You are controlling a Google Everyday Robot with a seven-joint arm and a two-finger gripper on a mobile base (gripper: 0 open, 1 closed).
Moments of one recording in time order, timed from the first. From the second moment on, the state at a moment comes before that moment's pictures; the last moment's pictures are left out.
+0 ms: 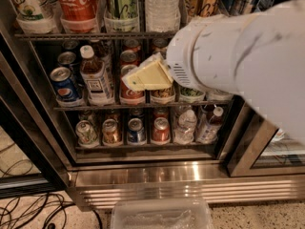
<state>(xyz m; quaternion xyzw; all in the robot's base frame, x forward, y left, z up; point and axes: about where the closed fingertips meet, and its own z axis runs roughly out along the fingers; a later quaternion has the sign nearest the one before) 0.484 -0.032 1.026 -0.35 0.76 0.00 0.54</state>
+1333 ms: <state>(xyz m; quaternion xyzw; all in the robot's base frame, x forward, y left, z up) 0.520 -0.053 1.081 -0.17 0.68 0.07 0.71</state>
